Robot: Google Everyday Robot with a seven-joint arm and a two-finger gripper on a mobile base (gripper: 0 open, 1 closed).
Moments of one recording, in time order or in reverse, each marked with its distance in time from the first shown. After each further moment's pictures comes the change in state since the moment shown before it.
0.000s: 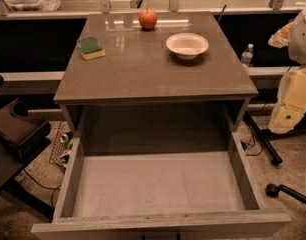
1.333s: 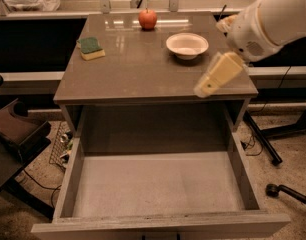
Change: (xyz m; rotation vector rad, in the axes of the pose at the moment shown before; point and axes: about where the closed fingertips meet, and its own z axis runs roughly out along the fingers) arm -0.105 -0.074 0.062 0.111 -0.434 0.056
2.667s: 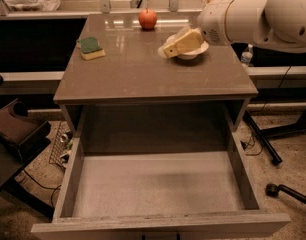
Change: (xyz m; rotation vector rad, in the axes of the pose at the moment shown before) arm -0.080 -0.088 0.052 0.265 -0.440 0.075
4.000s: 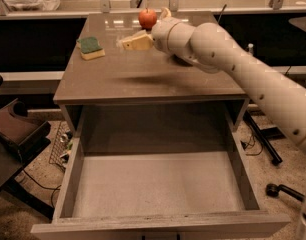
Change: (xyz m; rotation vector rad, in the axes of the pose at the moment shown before) arm 0.011 -0.016 0.171 0.081 -0.245 0.192
